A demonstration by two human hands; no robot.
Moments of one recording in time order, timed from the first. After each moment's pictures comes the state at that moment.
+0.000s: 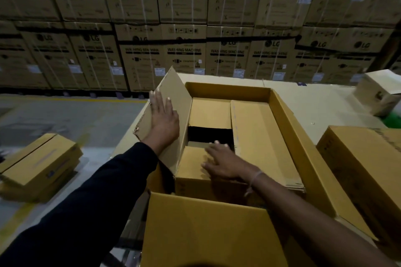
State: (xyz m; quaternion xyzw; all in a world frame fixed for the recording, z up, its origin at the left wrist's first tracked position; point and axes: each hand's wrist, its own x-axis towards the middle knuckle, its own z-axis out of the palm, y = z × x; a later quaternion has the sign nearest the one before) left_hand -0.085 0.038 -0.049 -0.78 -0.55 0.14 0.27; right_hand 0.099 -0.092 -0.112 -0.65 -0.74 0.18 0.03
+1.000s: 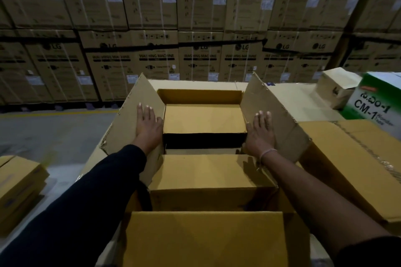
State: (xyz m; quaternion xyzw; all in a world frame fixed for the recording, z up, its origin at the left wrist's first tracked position) left_hand -0.046 0.082 -0.080 -0.81 -0.49 0.14 0.28; right_hand 0.242 -0.108 -0.071 -0.83 -0.50 -0.15 -0.19
